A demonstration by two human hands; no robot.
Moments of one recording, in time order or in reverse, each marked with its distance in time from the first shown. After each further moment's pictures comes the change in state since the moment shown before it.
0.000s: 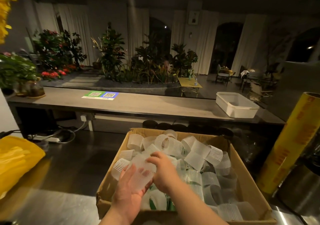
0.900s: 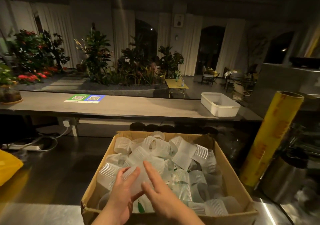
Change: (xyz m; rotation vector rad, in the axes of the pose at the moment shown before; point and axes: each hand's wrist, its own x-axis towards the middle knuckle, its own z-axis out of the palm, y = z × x) left_hand 0.005 -0.006 0.011 0.408 -0.068 -0.046; right_hand -0.066 0.008 -0.014 0.312 -0.146 -0.025
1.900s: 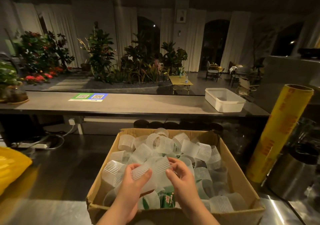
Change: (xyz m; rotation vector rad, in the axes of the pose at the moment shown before) left_hand 0.008 -0.014 0.000 0.226 0.024 0.077; right_hand -0.007 0.021 -0.018 0.516 0.498 0.064
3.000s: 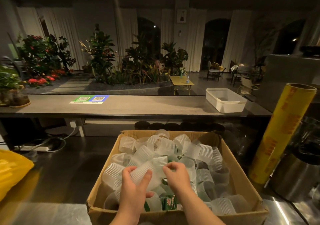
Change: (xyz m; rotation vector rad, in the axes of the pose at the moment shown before) left_hand -0.002 -0.004 0.013 0.225 0.211 0.182; right_hand 0.056 0.039 0.014 -0.326 0.076 0.221
